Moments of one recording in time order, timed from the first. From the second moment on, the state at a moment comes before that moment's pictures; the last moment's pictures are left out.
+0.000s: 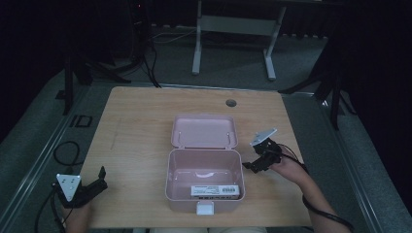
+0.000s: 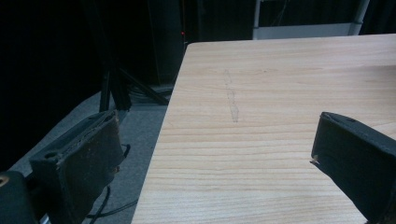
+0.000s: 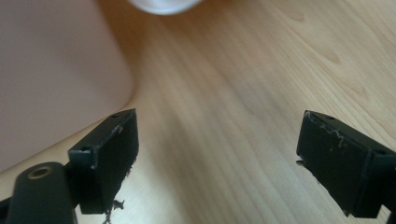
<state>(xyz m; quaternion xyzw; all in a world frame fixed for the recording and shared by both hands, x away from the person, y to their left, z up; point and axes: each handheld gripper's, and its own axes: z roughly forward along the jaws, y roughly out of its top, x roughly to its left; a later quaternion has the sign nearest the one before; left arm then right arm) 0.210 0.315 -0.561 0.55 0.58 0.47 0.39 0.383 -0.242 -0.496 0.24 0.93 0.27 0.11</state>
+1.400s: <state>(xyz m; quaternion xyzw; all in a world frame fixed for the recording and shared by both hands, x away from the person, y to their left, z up) 0.210 0.314 -0.561 0.55 0.58 0.47 0.39 0.380 -0.342 -0.541 0.48 0.76 0.37 0.24</state>
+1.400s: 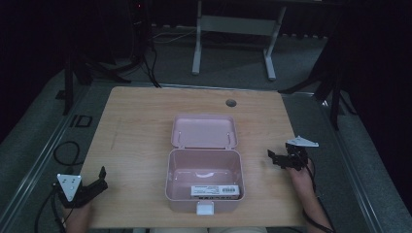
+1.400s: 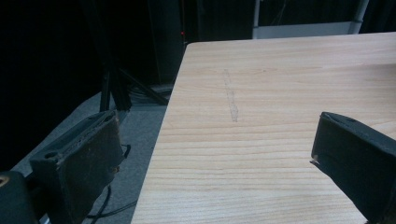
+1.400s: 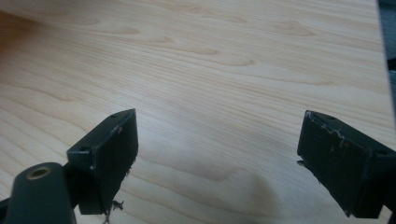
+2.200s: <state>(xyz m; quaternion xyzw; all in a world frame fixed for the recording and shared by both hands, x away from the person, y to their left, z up) 0.210 0.314 -0.562 0.55 0.58 0.47 0.39 0.335 -0.376 -0.546 0.53 0.68 0.41 0.31</state>
